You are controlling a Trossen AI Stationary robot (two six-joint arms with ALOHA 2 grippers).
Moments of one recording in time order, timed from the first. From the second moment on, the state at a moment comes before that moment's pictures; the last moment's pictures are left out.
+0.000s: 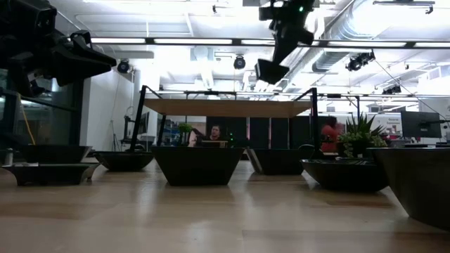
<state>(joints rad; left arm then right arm) -0.14 0.08 0.01 0.04 -0.22 0.68 -0.34 1.61 1.61 -1.00 0.38 -0.54</state>
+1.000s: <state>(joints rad) -0.14 0.08 0.01 0.04 -0.22 0.68 -0.47 1.72 1.61 -1.06 0.39 -0.58</state>
